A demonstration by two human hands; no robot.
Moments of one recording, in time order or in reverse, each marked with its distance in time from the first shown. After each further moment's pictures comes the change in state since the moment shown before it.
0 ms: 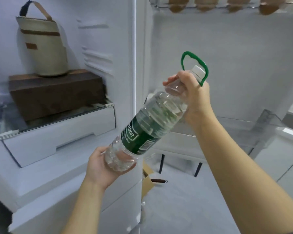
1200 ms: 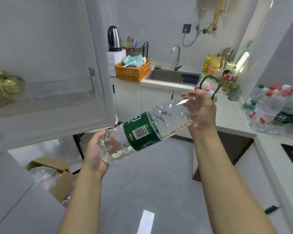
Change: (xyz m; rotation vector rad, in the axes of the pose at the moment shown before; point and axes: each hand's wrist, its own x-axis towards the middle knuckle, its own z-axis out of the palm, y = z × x) left_hand -0.045 -0.332 0.197 0.416 -0.302 -0.183; right_hand -0.226 -0.137 -0.395 0.068 0.831 -0.141
